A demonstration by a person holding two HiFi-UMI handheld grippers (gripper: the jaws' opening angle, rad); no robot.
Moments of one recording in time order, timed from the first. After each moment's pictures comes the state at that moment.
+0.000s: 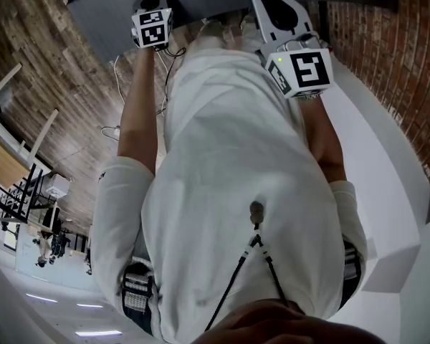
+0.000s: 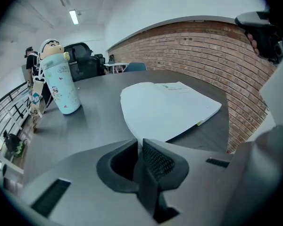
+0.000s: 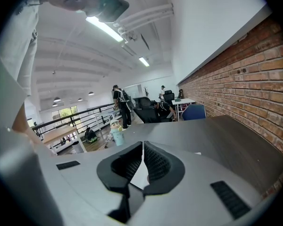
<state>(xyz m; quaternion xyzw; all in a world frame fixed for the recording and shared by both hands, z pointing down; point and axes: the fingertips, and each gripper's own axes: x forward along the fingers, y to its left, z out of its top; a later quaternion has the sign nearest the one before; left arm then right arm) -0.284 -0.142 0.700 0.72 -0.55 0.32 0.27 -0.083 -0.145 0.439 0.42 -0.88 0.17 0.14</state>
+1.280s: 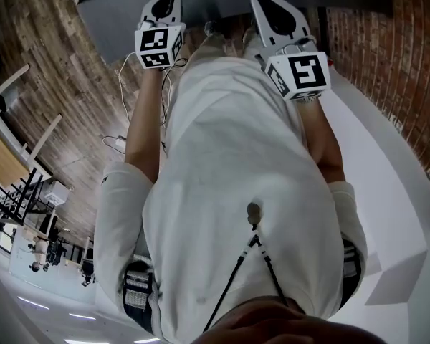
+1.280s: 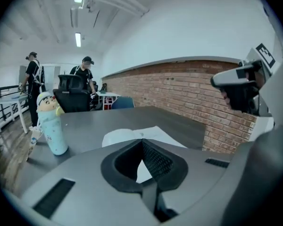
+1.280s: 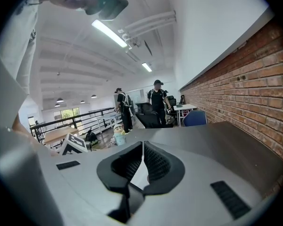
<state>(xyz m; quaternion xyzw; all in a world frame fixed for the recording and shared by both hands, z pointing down) -0.219 -0.136 0.541 0.81 -0.54 0.16 0.18 -0.071 -0.115 0.412 0.41 -0.89 0.14 0.12</state>
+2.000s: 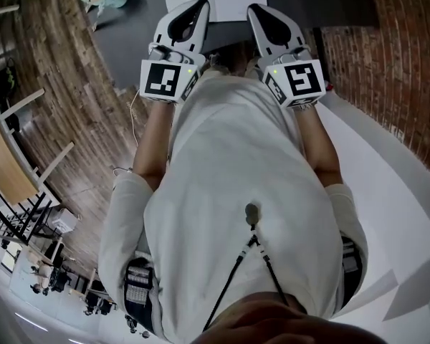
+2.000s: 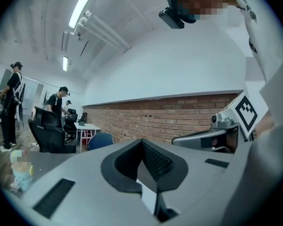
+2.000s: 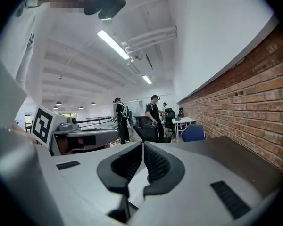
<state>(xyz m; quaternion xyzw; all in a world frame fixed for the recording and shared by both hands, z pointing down) -0.149 -0.130 0.335 0.88 -0.46 0.01 0.06 -0.070 -0.123 0.341 0.43 -0.89 0.09 0.07</state>
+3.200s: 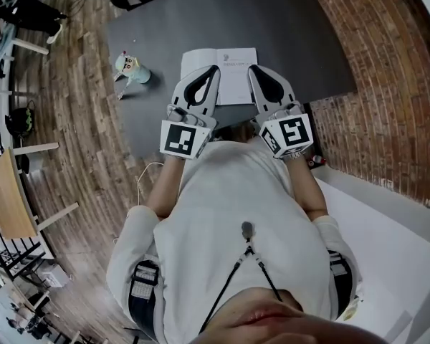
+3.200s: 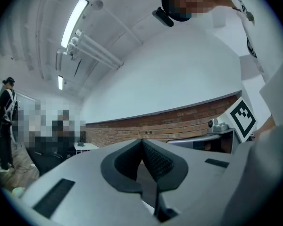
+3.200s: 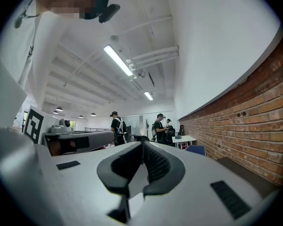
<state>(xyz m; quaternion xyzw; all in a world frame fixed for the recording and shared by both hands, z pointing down) -0.139 -0.130 0.218 0.88 -0.47 -0.04 -0.04 -0.065 -0.139 0.233 0.44 -0.90 0.02 -0.02</state>
